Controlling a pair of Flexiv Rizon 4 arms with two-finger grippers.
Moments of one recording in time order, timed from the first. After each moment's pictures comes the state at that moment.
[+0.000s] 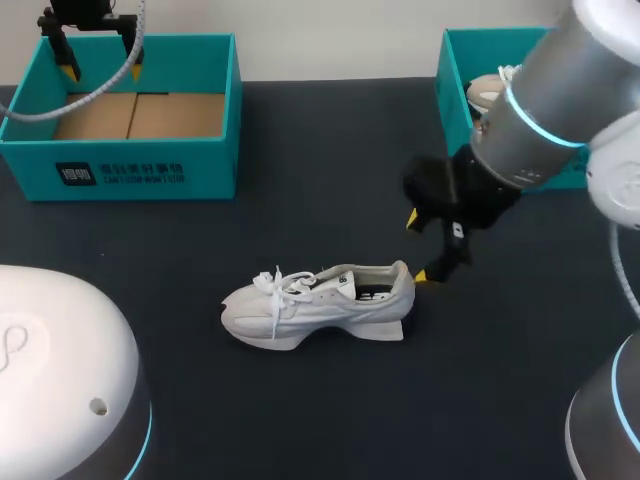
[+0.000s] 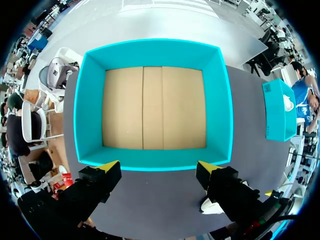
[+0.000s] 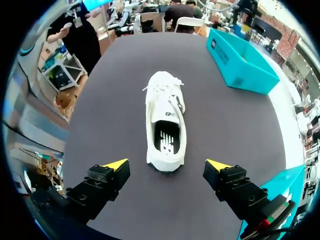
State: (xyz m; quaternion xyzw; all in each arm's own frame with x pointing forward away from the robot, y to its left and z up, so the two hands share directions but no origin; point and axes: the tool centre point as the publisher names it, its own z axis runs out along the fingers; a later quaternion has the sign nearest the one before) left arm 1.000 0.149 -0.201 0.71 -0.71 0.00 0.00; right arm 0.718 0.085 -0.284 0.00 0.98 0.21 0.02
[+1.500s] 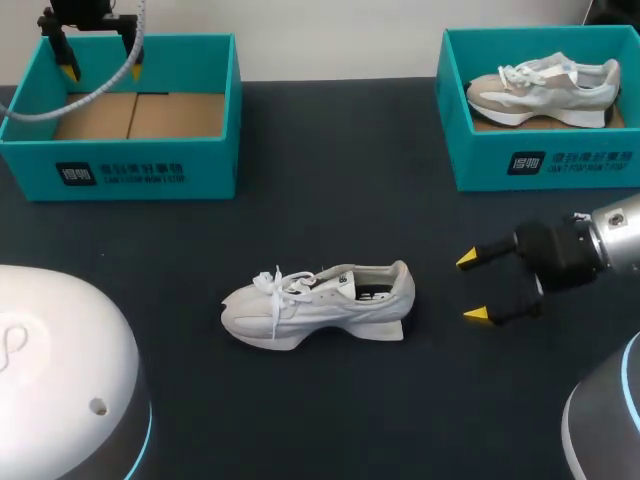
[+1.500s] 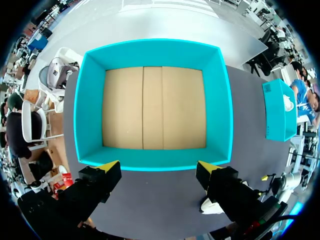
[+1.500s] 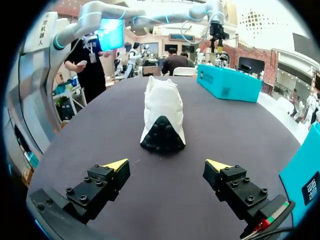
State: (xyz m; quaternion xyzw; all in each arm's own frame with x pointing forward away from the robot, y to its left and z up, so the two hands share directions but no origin) left arm 1.000 0.149 -0.201 0.71 -0.71 0.00 0.00; right arm 0.721 0.011 -0.388 0.02 0.88 0.47 0.02
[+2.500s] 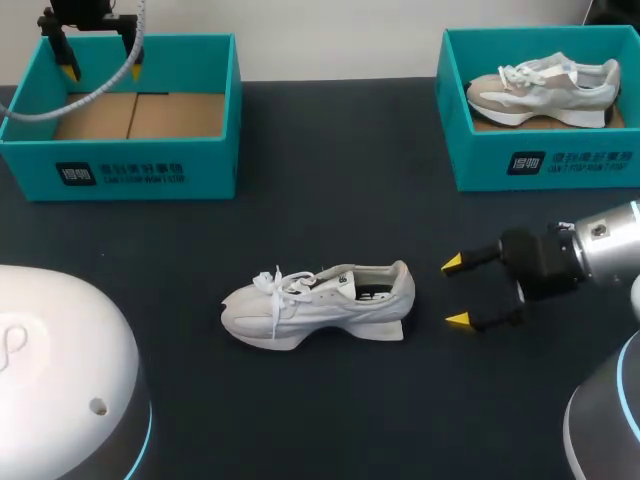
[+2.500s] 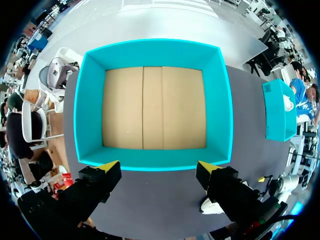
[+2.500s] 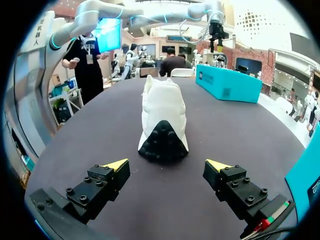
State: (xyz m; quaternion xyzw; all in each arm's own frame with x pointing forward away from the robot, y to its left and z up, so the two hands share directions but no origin) left arm 1.000 0.149 -0.201 0.71 -0.71 0.00 0.00; right arm 0.719 0.039 -0.397 0.03 0.88 0.48 0.03
